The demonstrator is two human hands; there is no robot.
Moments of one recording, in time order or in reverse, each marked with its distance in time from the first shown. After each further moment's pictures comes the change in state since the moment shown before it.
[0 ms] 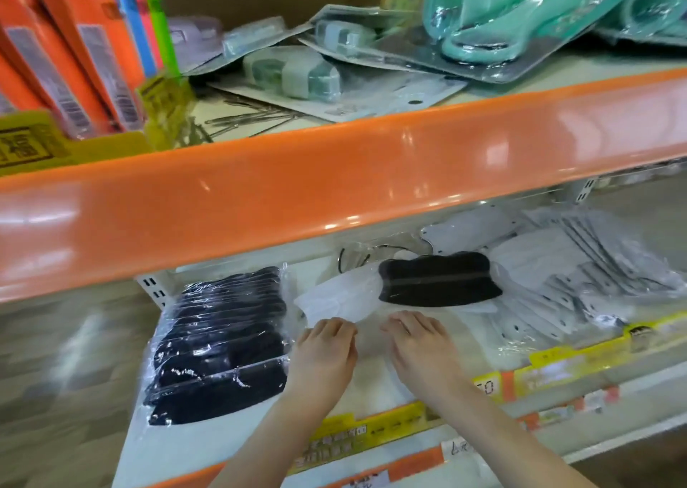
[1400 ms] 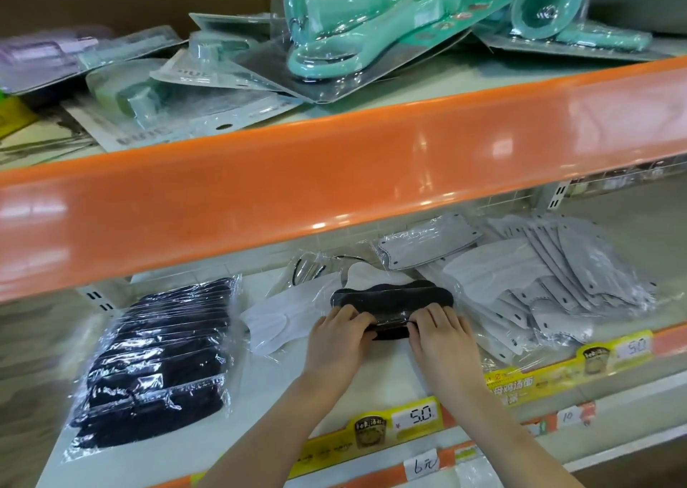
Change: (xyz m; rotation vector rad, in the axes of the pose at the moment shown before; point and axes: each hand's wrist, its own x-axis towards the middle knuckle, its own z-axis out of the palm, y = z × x) left_hand 0.070 0.087 0.047 -0.050 -0.045 -0.022; right_hand -0.014 0.107 -0.019 -0.071 0.117 0.175
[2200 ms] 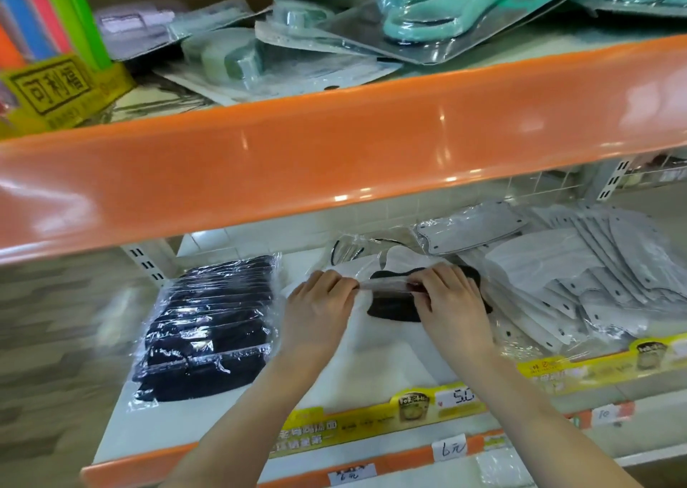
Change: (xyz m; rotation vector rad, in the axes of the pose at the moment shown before) left_hand -0.021 -0.055 -0.059 0.160 0.502 0.141; right_hand 0.038 -0.052 -0.016 0.223 0.103 -0.030
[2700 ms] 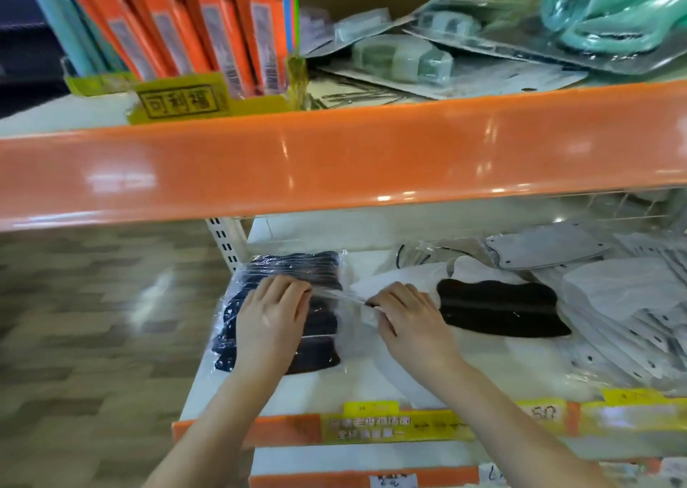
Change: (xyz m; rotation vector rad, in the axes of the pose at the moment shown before) left_hand -0.060 -0.109 -0.088 0.154 0.101 -0.172; right_hand 0.002 -0.126 0.046 0.229 -0.225 -0.234
